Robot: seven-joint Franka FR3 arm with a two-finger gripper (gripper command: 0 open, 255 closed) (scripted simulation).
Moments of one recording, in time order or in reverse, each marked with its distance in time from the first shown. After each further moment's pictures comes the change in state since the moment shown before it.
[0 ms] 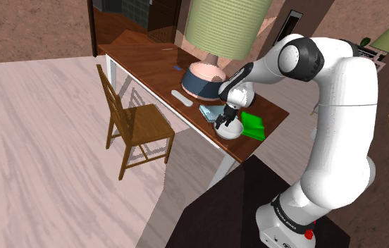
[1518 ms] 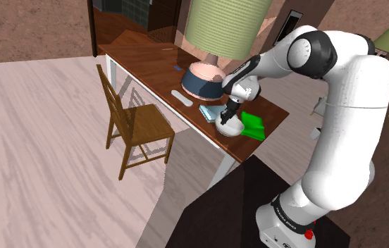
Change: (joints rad) arm 0.030 -0.092 -0.041 -0.021 -0.049 -0.069 0.038
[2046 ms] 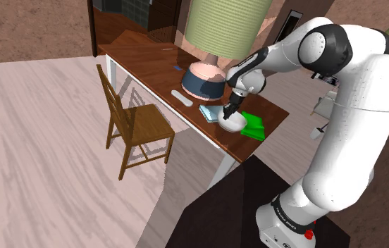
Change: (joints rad) arm 0.027 -0.092 -0.037 -0.014 -0.054 -0.072 0.040
